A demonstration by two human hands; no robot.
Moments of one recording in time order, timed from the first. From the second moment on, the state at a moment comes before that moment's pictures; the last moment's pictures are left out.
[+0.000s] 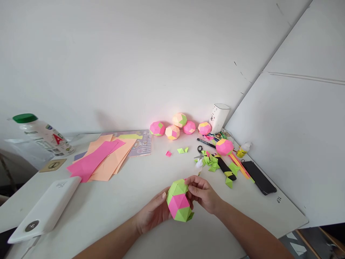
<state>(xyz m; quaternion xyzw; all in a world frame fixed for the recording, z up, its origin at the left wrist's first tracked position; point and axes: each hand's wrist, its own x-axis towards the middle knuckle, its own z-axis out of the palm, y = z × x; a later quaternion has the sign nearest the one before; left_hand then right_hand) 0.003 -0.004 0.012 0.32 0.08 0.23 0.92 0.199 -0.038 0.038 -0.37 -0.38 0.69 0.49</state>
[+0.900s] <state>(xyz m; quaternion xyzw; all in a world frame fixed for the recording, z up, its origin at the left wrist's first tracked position) 0.002 -0.002 0.012 0.29 0.08 0.28 0.91 0.199 -0.034 0.040 -0.40 -0.36 0.66 0.52</state>
